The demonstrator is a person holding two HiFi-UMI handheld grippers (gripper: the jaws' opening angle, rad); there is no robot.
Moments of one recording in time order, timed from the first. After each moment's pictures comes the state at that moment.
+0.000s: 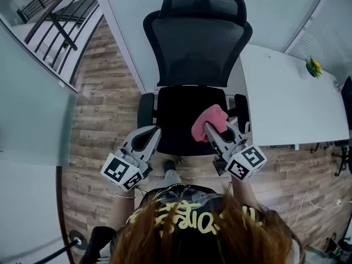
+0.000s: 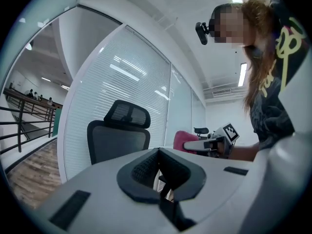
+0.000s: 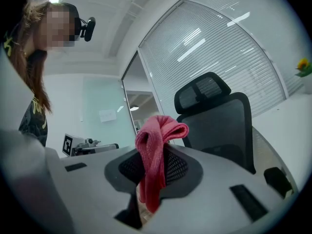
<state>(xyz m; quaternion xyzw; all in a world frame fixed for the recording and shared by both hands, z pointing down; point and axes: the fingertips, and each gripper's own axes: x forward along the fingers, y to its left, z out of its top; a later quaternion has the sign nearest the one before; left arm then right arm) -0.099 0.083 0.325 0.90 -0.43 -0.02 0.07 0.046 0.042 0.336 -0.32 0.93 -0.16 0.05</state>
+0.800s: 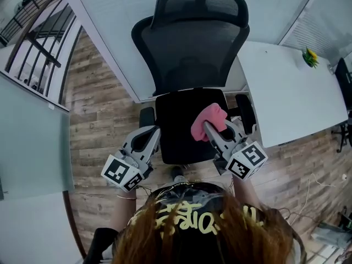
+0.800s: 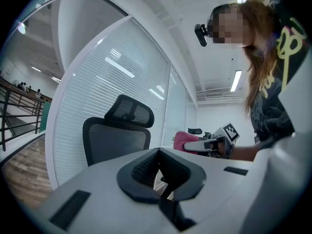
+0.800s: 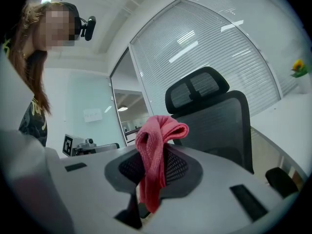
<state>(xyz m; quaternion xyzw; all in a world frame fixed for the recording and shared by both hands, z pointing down) -0.144 -0.003 0.333 0.93 -0.37 -0.02 0.08 0.003 -0.022 0.342 -0.39 0.91 -0.16 0.04</state>
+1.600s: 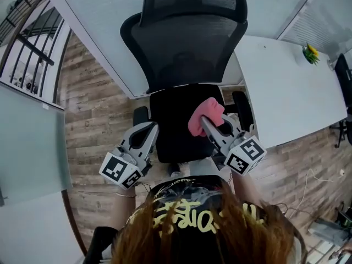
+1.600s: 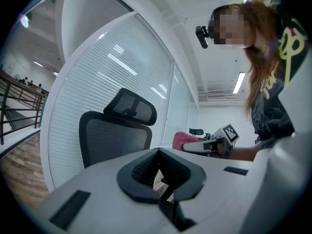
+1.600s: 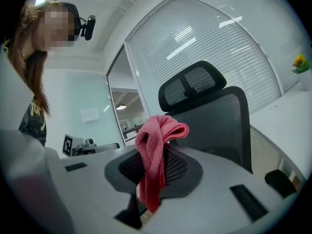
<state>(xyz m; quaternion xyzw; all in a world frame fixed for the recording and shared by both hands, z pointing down) -0.123 -0.041 0.344 0.92 -0.37 -0.02 0.10 0.020 -0.060 0.354 -0.39 0.90 -0.18 0.03</state>
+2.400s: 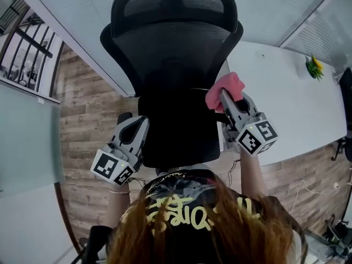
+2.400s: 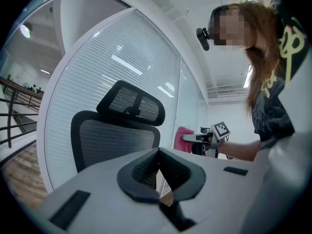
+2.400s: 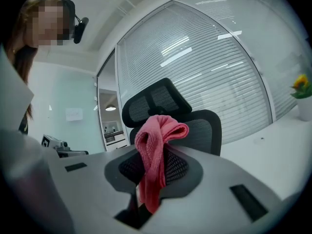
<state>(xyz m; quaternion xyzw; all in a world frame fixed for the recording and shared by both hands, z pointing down) -0.069 -0.111 0.342 0.90 -0.42 -0.02 0.10 0.152 -0.195 0.335 -0.44 0.89 -0.13 0.03</state>
